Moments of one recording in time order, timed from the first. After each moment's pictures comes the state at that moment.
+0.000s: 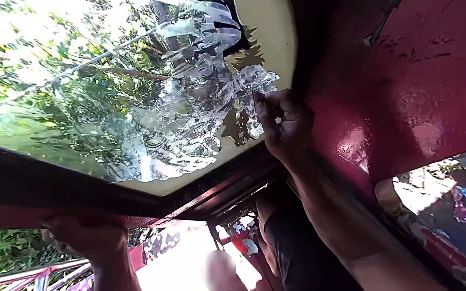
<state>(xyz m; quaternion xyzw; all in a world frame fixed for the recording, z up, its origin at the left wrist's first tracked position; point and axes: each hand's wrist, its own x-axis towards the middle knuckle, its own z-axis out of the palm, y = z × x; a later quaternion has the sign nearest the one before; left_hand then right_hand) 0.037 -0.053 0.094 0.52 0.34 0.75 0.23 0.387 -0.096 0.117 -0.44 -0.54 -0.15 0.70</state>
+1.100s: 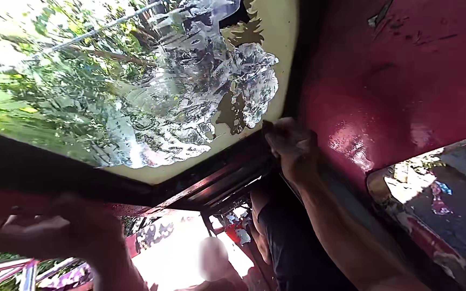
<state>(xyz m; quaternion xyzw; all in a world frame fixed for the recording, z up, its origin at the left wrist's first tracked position) 0.048 -0.075 0.106 0.58 0.42 0.70 -0.03 0.378 -0.158 0.079 -0.42 -0.52 0.15 0.73</state>
